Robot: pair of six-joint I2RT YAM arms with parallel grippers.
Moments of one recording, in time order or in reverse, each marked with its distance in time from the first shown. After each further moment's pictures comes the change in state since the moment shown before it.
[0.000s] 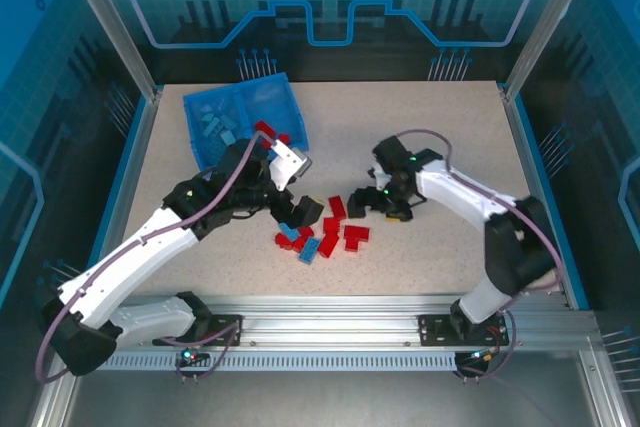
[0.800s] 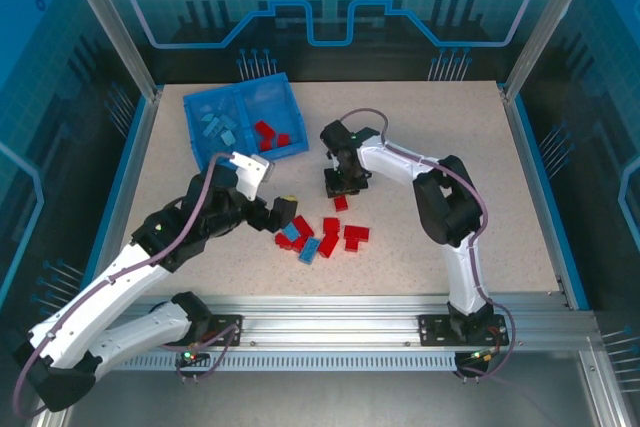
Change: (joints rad) left arm 0.000 -0.240 -0.164 0.026 -0.299 -0.147; right arm 0.110 0.469 0.483 -0.031 0.211 -0.021
